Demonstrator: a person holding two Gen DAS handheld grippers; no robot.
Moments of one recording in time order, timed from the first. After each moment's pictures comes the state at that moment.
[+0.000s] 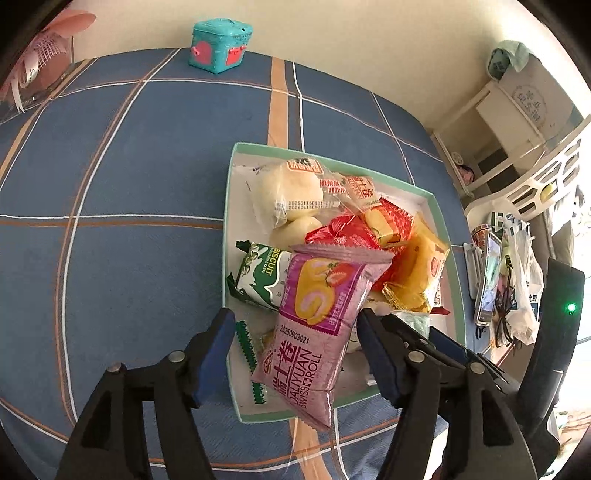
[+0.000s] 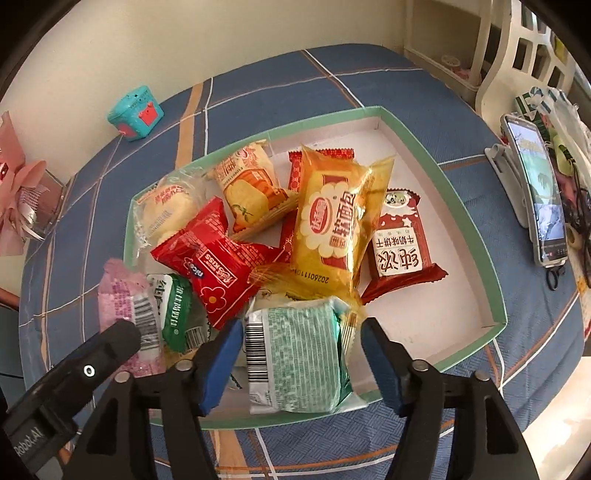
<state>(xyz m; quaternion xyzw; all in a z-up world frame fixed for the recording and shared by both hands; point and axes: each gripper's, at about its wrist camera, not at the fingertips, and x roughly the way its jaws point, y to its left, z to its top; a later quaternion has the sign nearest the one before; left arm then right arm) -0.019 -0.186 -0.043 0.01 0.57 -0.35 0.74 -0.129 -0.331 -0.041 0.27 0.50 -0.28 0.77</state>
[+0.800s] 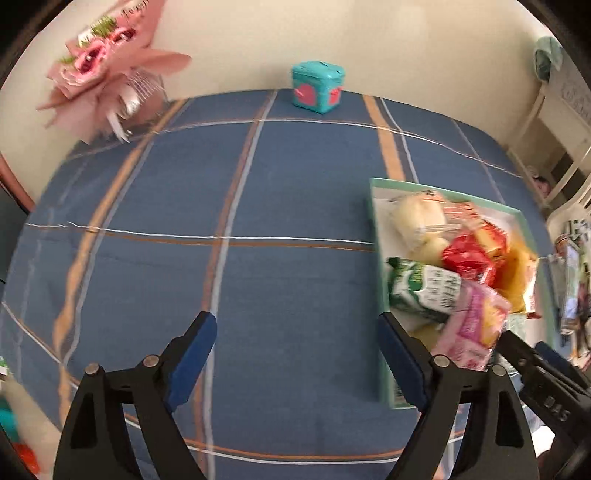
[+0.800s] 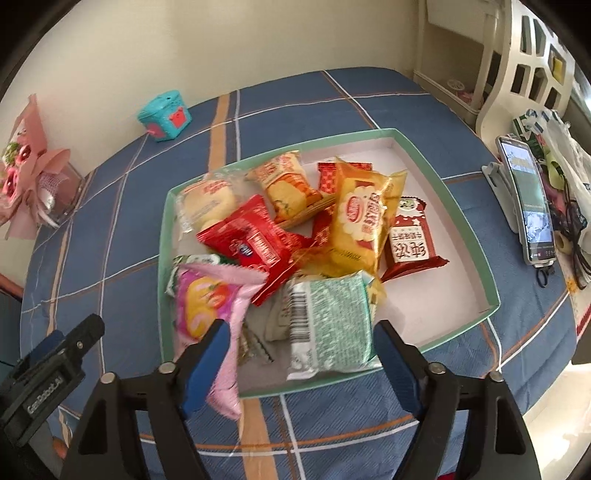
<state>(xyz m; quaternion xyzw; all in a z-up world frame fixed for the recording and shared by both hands) -0.013 -0.119 -0.026 0.11 0.50 -0.20 0.84 -0.140 -0.289 -0.017 0.24 0.48 -0.27 0.80</state>
